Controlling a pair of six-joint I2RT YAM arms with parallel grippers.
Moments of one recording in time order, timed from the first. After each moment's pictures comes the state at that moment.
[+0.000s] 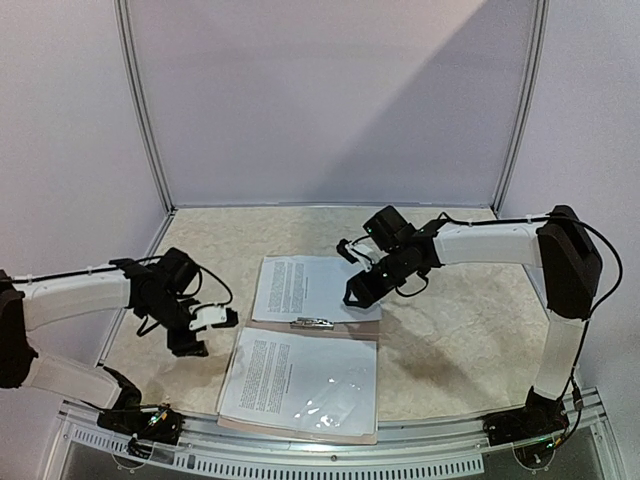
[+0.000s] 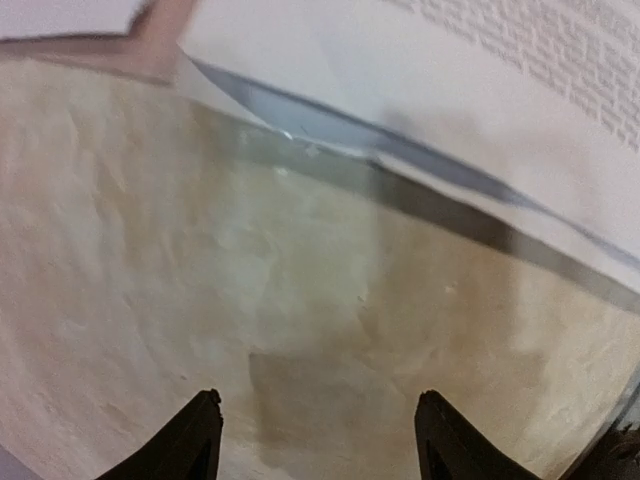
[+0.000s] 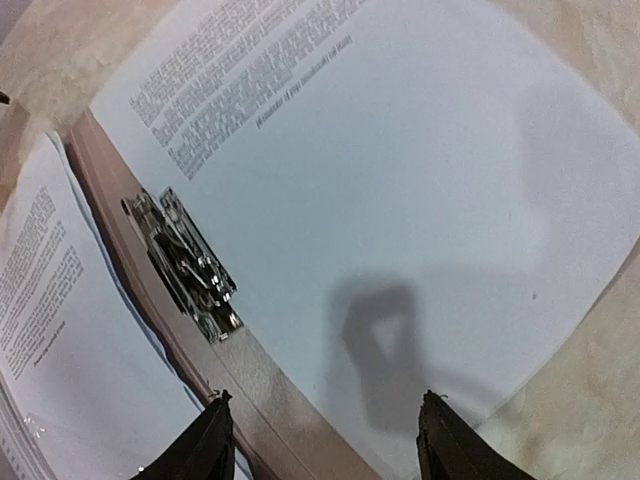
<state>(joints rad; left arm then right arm) -0.48 1.26 0.68 -0.73 0.09 0.84 0.78 1.91 1.34 -0.45 -0.21 0.08</state>
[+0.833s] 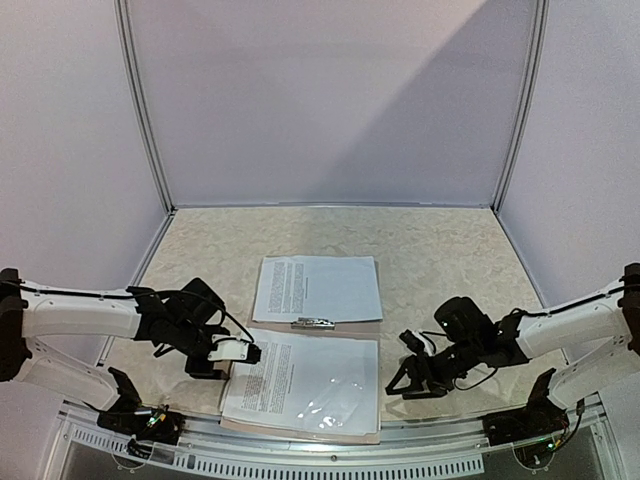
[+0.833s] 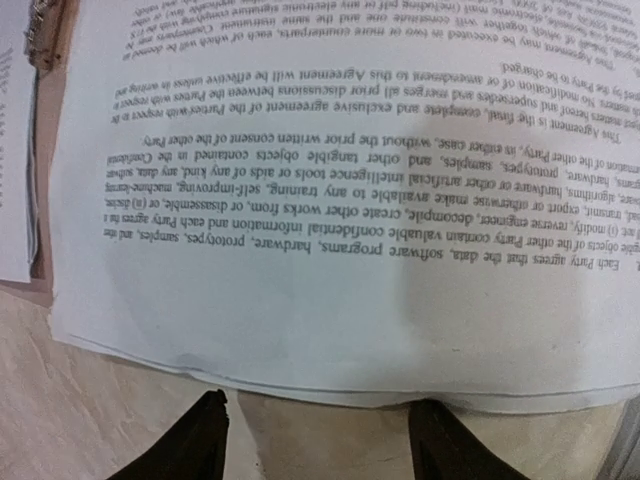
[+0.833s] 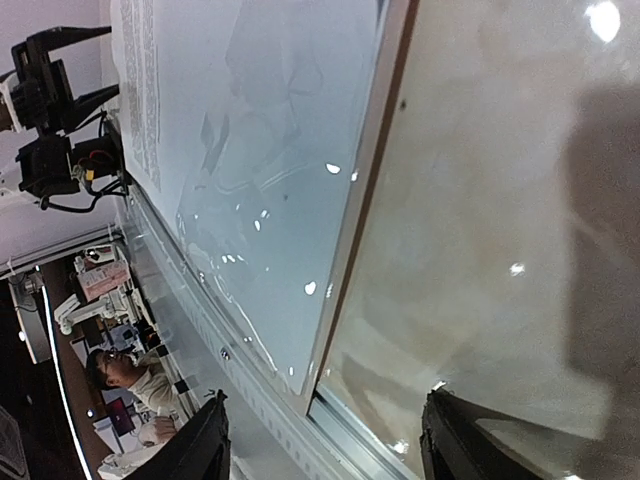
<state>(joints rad) -0.78 1.24 0.51 -0.51 0.09 0.84 0.89 1.33 0.38 0.01 -0.61 0.93</state>
